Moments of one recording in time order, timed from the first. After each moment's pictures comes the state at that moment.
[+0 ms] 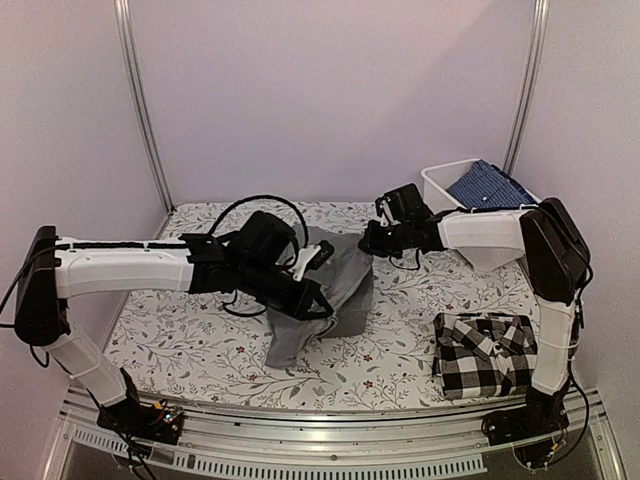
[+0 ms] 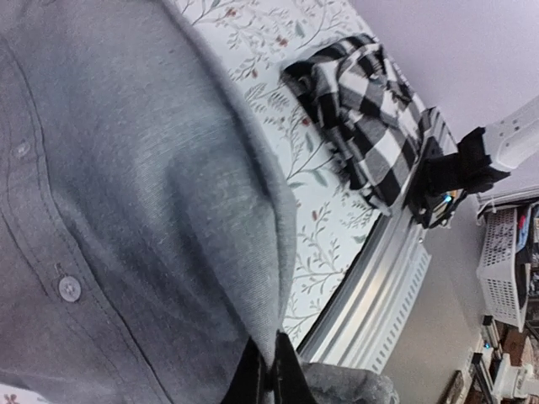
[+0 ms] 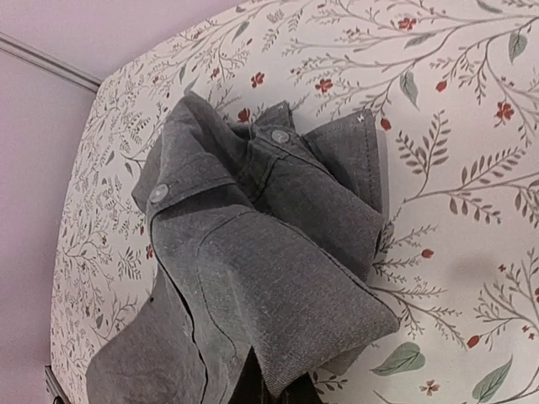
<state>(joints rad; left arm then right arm) -0.96 1.58 1.10 -0.32 0.34 -0.47 0.60 2.02 1.40 -0.08 -0.13 0.66</state>
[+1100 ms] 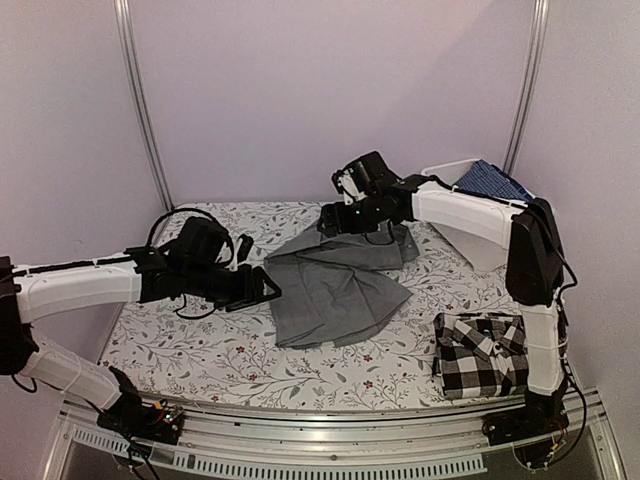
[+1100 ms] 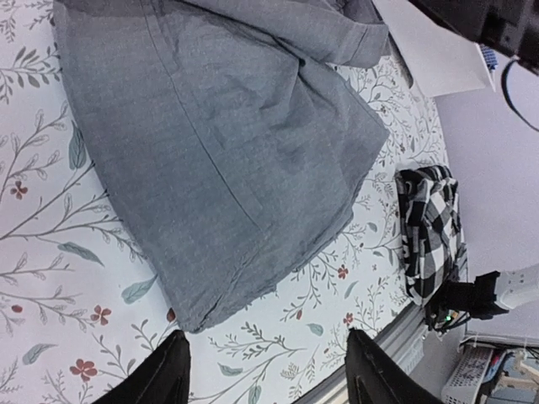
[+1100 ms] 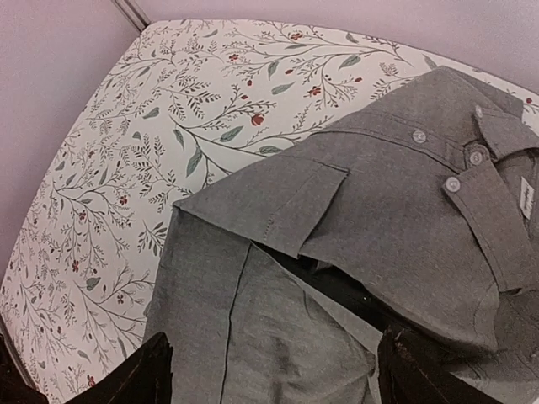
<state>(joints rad) -0.73 1.26 0.77 -0.27 0.23 -0.77 0.72 2.21 1.98 -0.51 -0.07 0.34</state>
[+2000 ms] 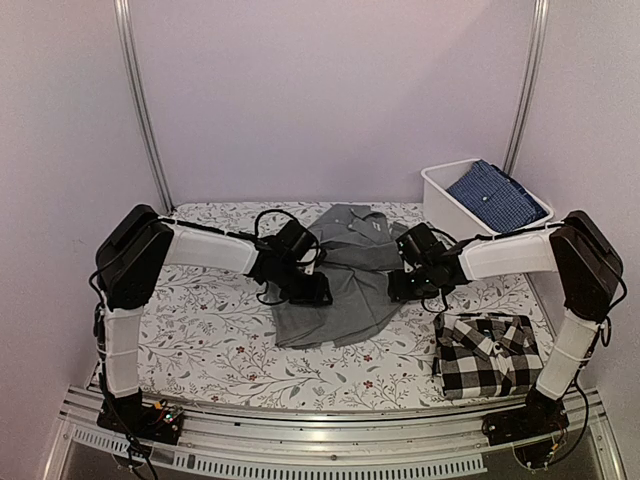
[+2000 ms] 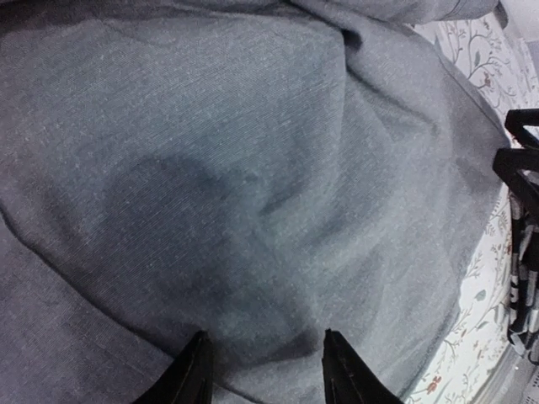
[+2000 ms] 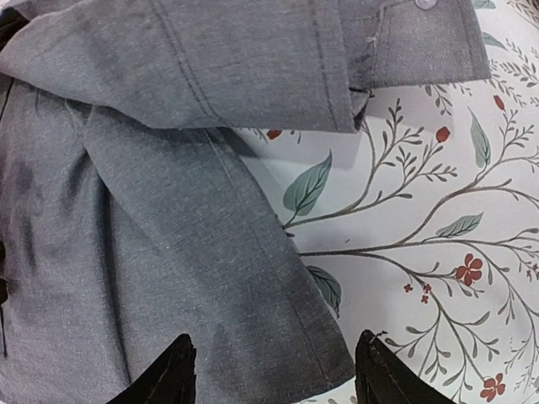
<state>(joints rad) -0.77 2.10 1.37 -0.28 0.21 -0.50 0.67 1.78 1.04 -0.26 0.19 0.48</state>
